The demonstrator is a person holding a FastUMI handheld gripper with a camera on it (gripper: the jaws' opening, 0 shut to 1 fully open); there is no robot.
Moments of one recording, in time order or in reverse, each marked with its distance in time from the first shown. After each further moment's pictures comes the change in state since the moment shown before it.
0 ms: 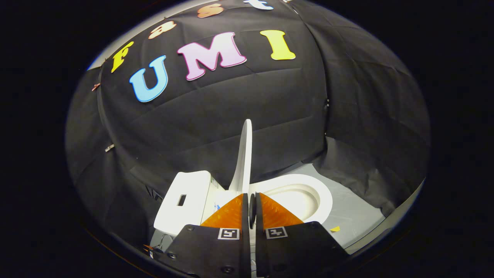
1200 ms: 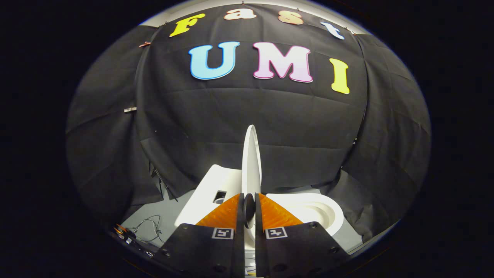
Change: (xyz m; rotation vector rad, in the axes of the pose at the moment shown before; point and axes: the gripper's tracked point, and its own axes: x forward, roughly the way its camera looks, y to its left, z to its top) arm -0.013 0.208 -0.051 -0.340 -0.081 0.046
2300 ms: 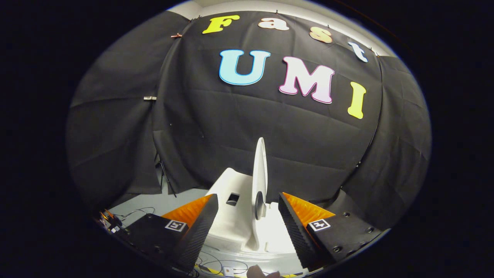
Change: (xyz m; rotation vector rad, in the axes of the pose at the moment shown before) arm -0.031 0.050 0.007 -0.115 -0.089 0.029
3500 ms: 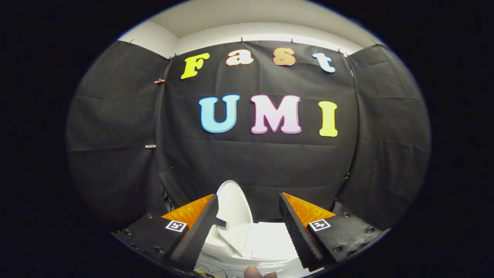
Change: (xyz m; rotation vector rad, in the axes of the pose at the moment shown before) arm -0.155 -0.156 0.108 0.141 -0.256 -0.005
